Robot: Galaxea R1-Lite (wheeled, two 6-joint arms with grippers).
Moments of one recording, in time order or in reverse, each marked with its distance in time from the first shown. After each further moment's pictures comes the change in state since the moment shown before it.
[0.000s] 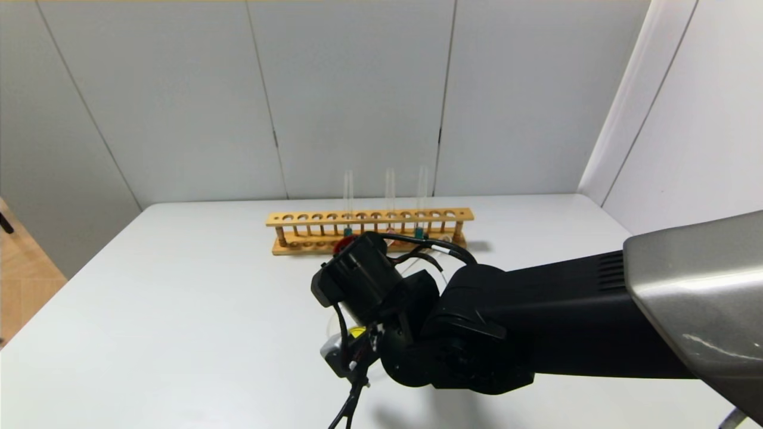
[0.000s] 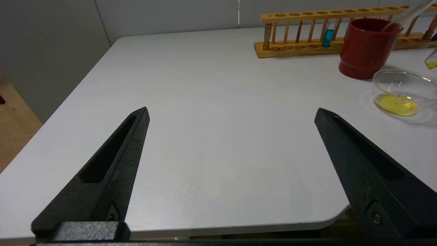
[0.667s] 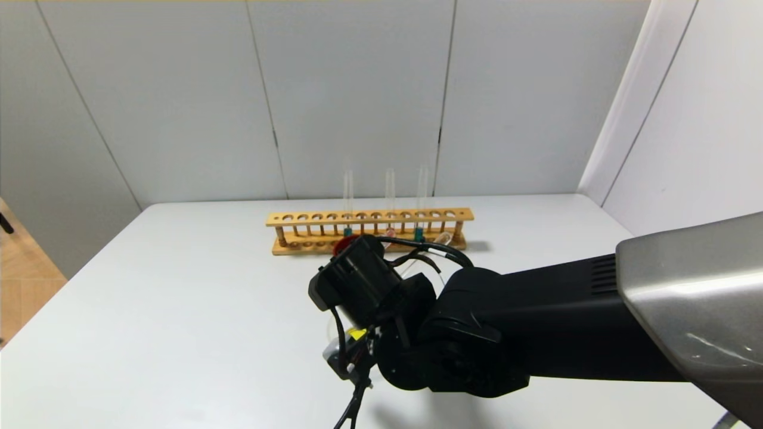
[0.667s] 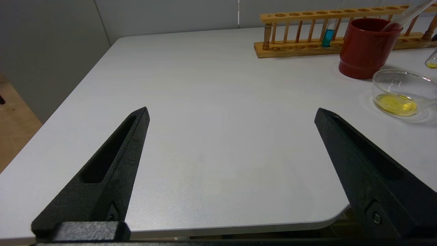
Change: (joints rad) left arm 0.000 0.000 0.000 0.000 0.000 0.000; right arm 0.006 0.008 -0.001 -0.001 -0.035 -0.037
